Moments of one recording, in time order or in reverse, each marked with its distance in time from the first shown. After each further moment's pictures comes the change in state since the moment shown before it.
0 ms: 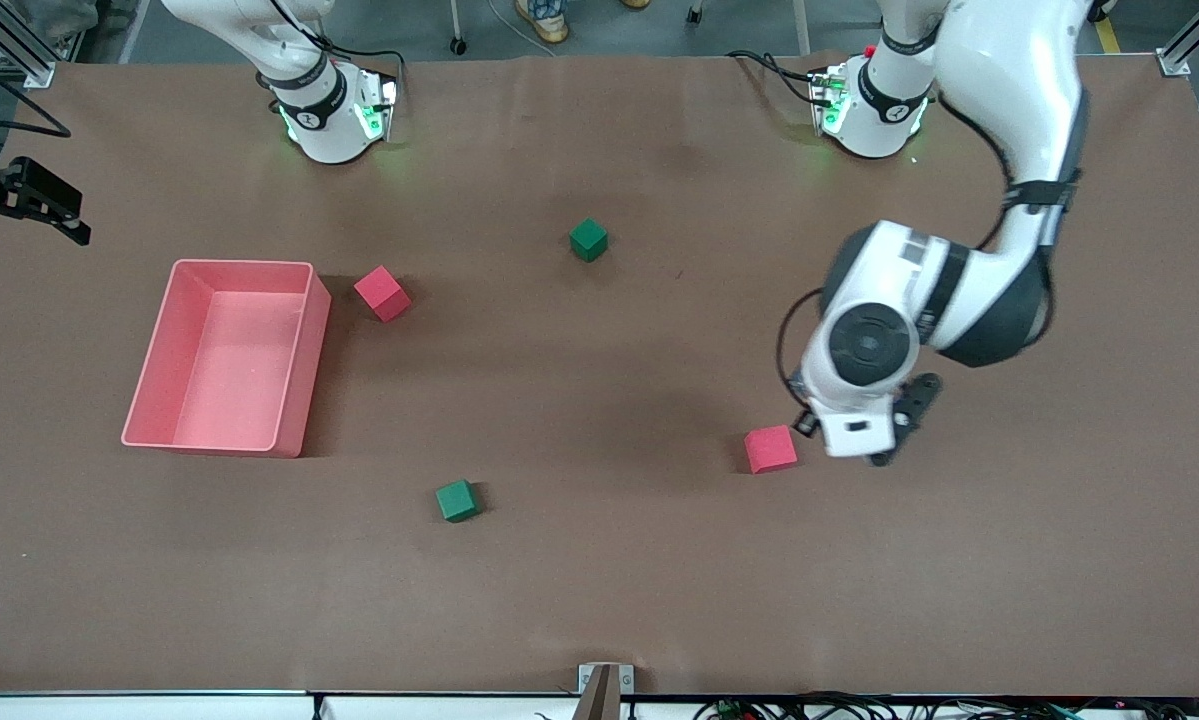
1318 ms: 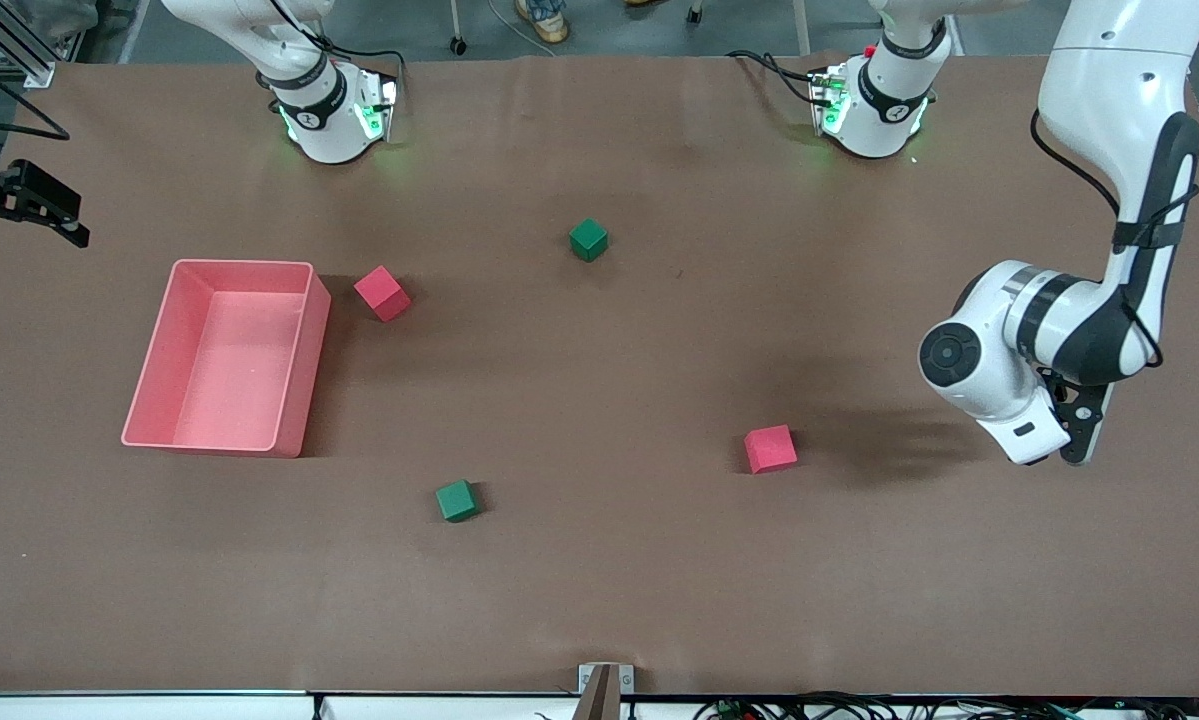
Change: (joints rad) left arm 0.289 -0.046 -0.004 -0.435 0.915 0.298 -0.551; right arm 0.000 0.008 -0.001 0.006 0.000 0.001 -0.002
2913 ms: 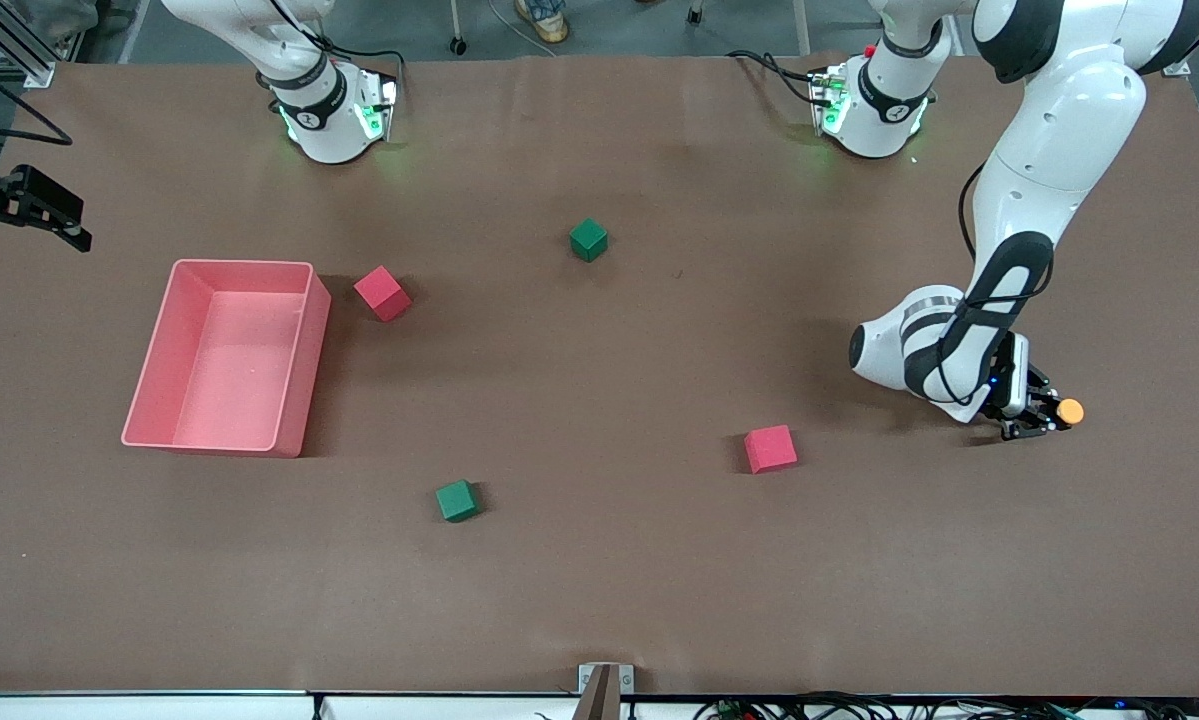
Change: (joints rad) left arm 0.002 0.277 -0.003 -0.124 0.593 -0.333 -0.814; right arm 0.000 0.009 0.001 0.001 0.000 0.011 -0.002
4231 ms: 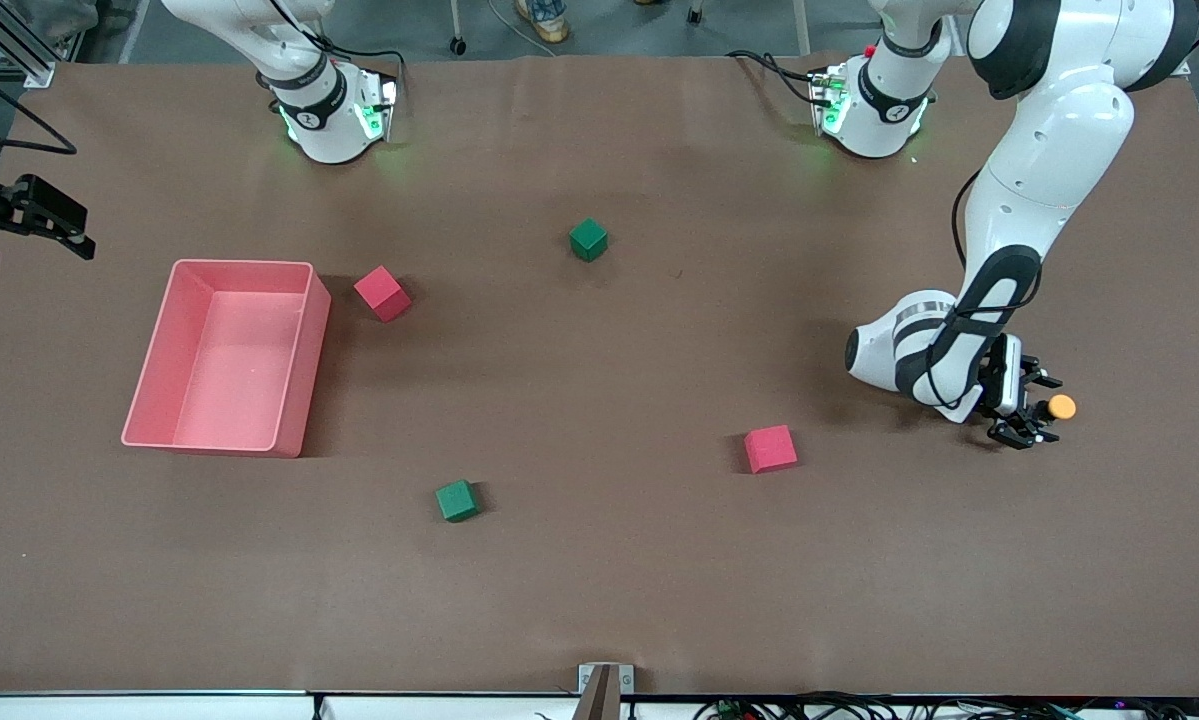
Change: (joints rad) left arm -0.001 0.038 0.001 0.015 0.015 -0.051 -0.004; right arm 0.000 0.012 0.000 0.000 0.000 0.010 -0.001
